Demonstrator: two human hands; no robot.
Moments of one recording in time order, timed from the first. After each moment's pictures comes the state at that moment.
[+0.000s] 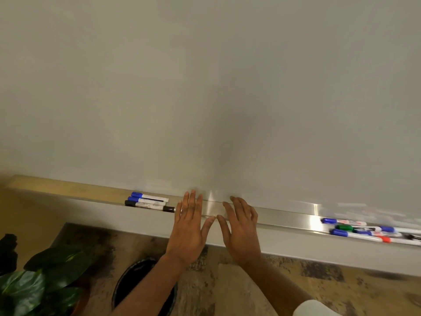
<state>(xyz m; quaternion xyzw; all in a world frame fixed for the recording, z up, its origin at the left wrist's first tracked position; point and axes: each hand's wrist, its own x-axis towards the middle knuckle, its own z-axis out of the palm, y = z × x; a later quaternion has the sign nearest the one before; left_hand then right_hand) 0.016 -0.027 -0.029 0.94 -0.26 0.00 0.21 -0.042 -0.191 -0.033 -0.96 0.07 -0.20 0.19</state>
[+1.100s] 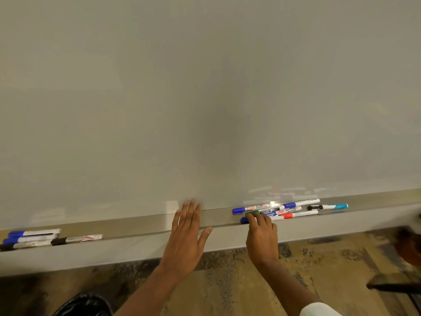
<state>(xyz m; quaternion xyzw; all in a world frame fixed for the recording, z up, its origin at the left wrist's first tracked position) -0.070 -0.276 -0.043 0.90 -0.38 -0.05 0.20 -0.180 -0.475 -0.069 -0.94 0.32 -0.05 0.08</state>
